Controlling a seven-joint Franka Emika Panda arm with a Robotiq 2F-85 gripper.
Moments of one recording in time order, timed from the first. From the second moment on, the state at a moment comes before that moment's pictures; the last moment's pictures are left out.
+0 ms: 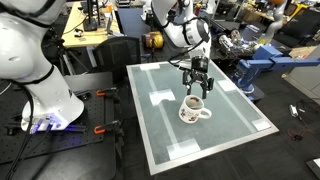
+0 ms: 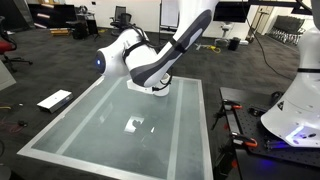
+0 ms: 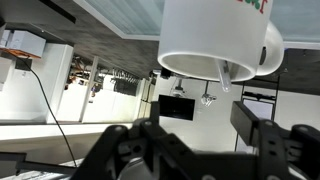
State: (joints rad) arm 0.20 0.74 -0.08 -1.61 -0.82 1.55 2.25
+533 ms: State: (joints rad) arm 0.19 0.68 -0.09 -1.58 -0.82 1.52 2.29
